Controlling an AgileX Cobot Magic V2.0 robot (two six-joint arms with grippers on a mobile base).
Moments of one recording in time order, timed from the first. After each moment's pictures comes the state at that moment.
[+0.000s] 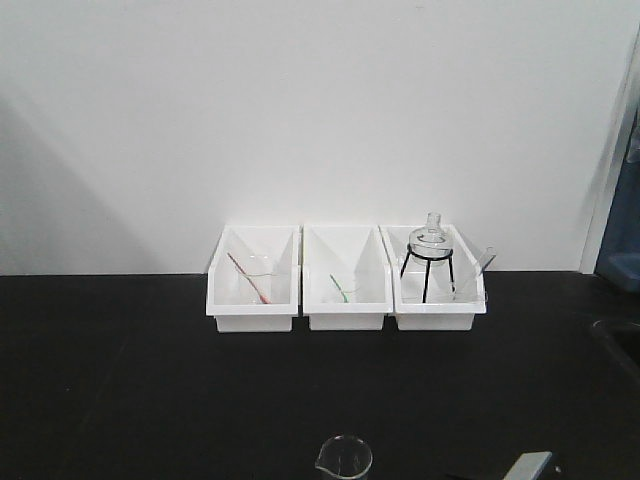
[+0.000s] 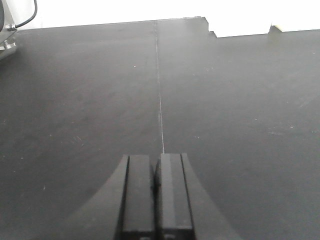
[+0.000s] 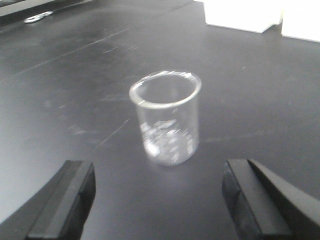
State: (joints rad) left arm -0.05 -0.02 0.03 0.18 0.36 -0.18; right arm 0.07 1.85 -0.45 -0.89 -1.13 0.38
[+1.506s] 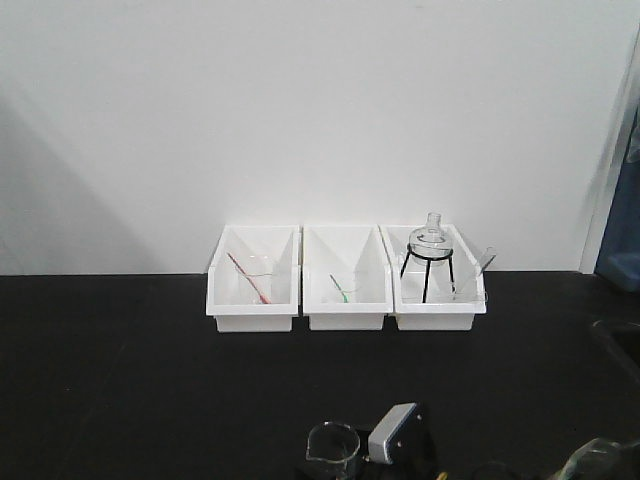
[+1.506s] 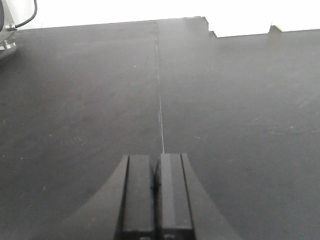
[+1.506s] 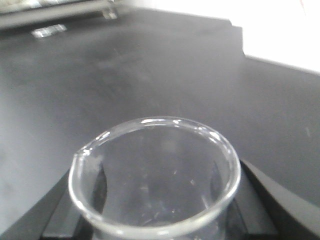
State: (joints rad) left arm -0.05 -0.02 0.03 0.18 0.36 -0.18; right arm 0.31 2.21 -0.94 -0.77 -1.11 0.40
